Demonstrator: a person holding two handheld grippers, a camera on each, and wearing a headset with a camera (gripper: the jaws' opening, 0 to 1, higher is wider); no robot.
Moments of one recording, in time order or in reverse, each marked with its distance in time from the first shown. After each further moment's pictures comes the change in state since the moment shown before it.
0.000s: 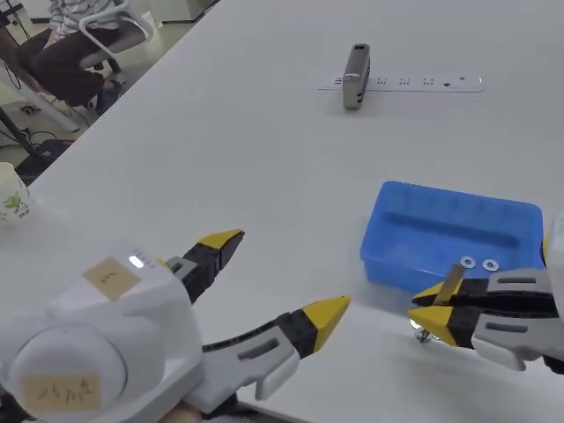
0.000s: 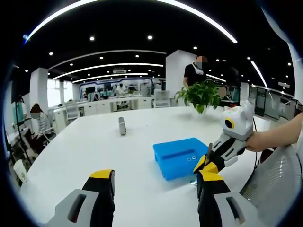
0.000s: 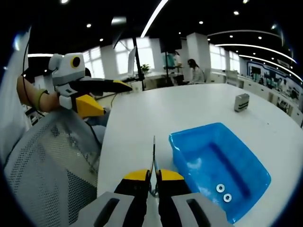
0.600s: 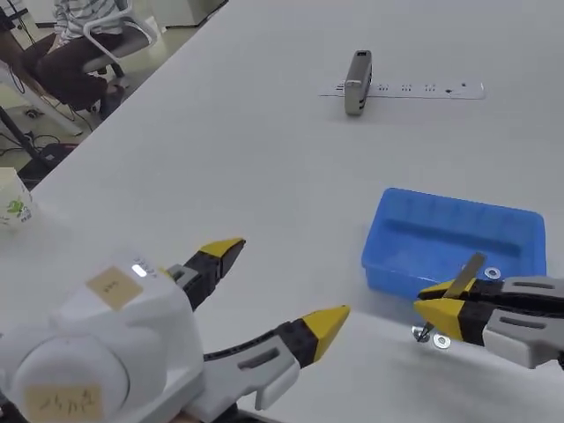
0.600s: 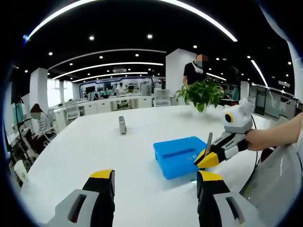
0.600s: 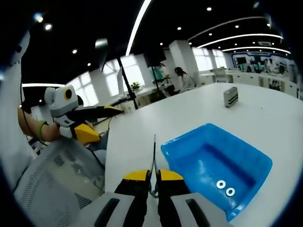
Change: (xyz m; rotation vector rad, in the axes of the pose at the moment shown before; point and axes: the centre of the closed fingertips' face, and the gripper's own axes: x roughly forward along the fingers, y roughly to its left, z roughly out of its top) left arm 0.000 0.000 -0.002 0.006 0.010 0.003; right arm -0.014 -0.012 0.018 0.214 -0.167 0.000
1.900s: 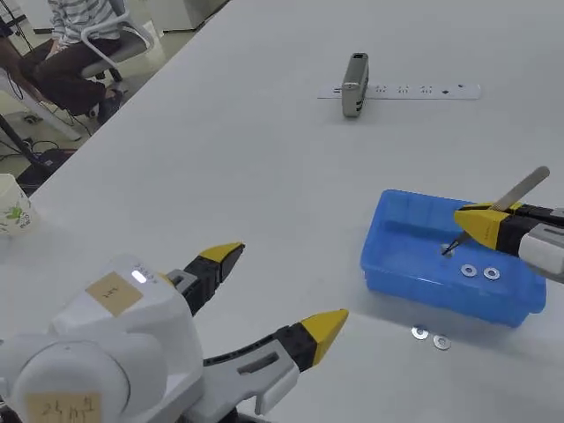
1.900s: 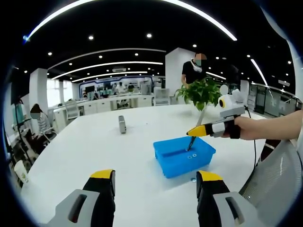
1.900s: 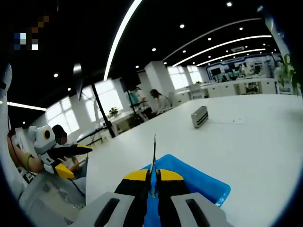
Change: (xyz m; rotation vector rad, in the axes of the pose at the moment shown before) left arm 0.001 0.000 -0.002 0.004 0.009 -0.001; right arm -0.021 -0.069 0.053 0.083 -0.194 -0.196
